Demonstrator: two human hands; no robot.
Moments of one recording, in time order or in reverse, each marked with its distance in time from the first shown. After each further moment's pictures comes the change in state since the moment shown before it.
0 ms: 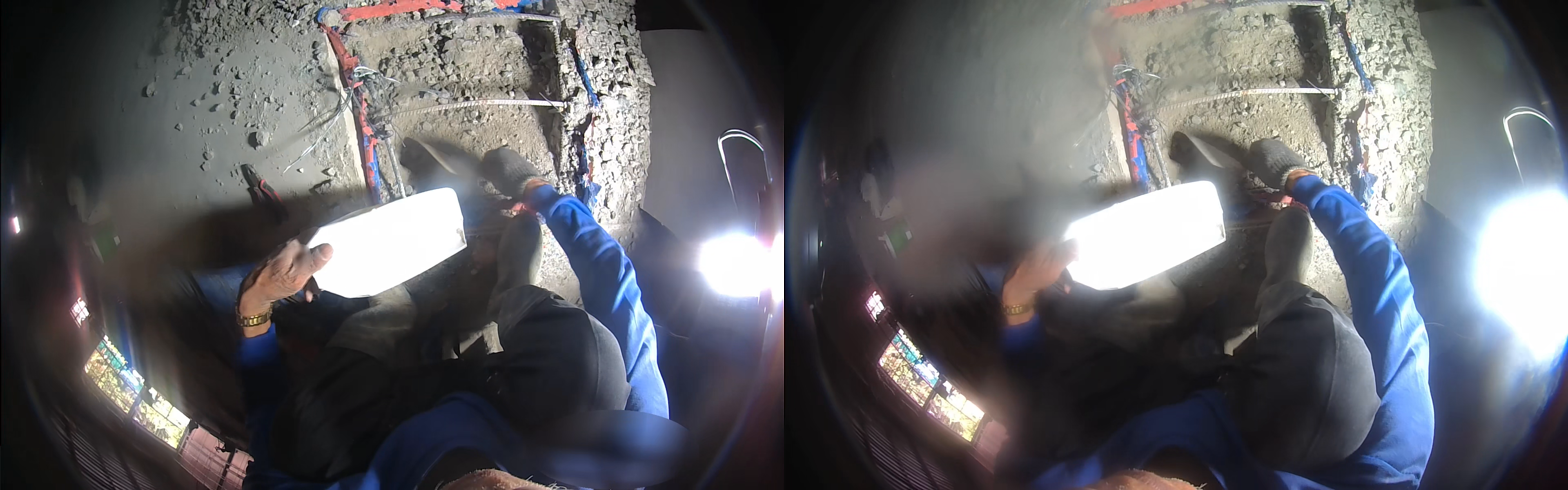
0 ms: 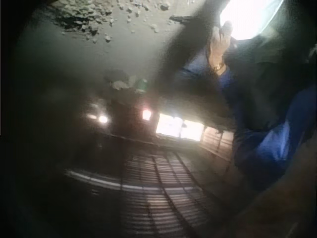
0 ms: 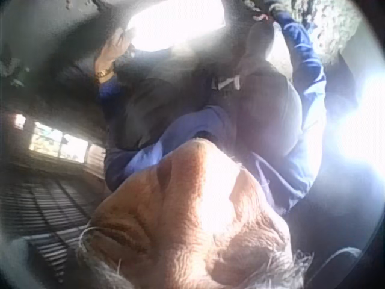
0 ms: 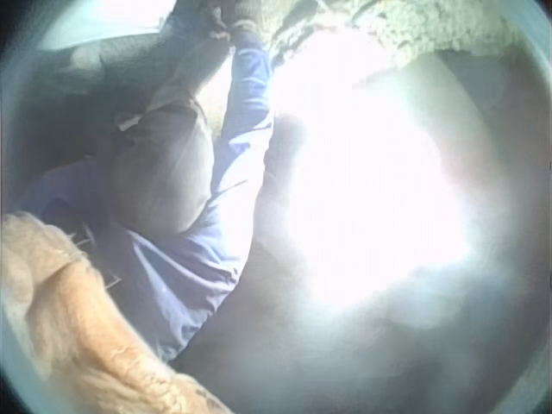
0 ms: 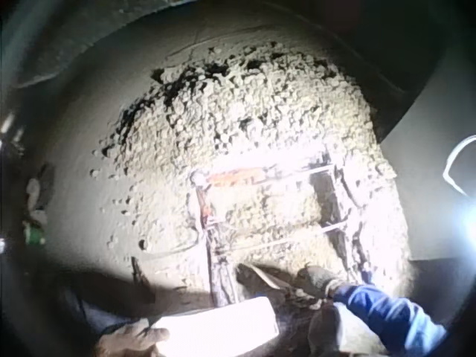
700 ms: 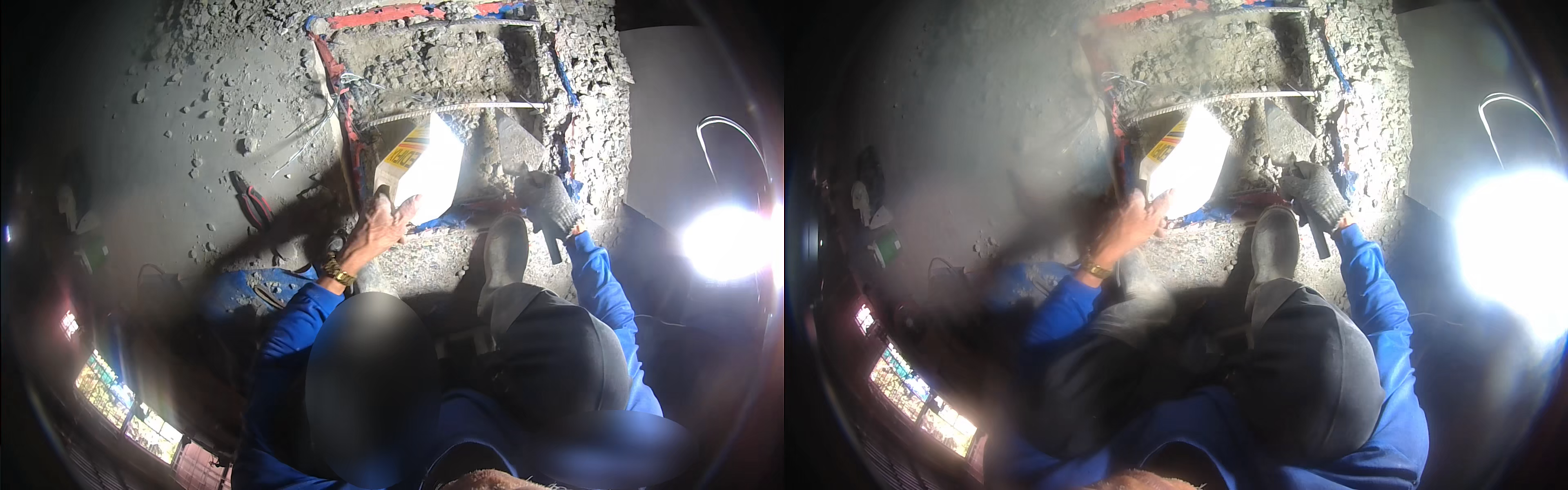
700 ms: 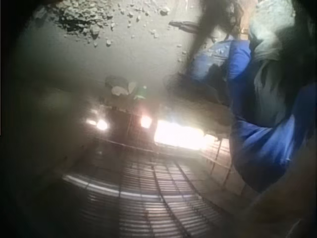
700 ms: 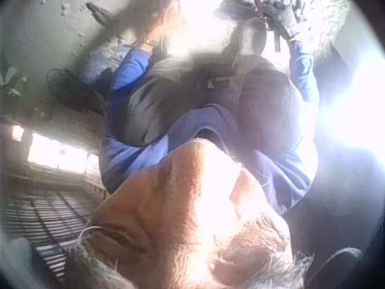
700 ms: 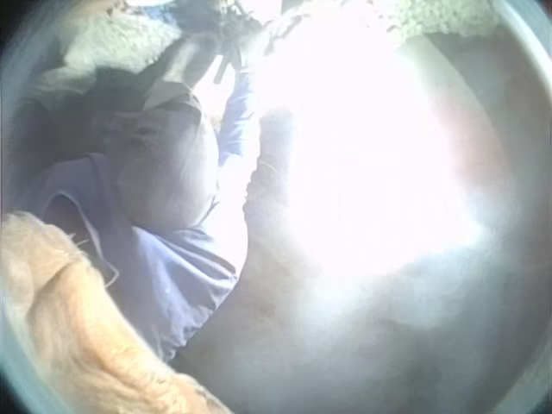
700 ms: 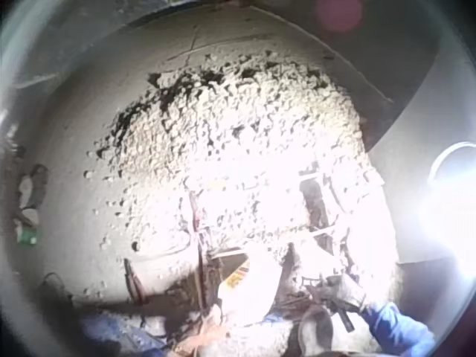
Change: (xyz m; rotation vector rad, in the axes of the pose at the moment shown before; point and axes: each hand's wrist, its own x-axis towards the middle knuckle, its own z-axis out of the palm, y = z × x) left_hand 0.134 0.080 0.108 -0.277 0.047 -0.238; right_hand -0.125 -0.006 -0.060 0.863 0.134 0.469
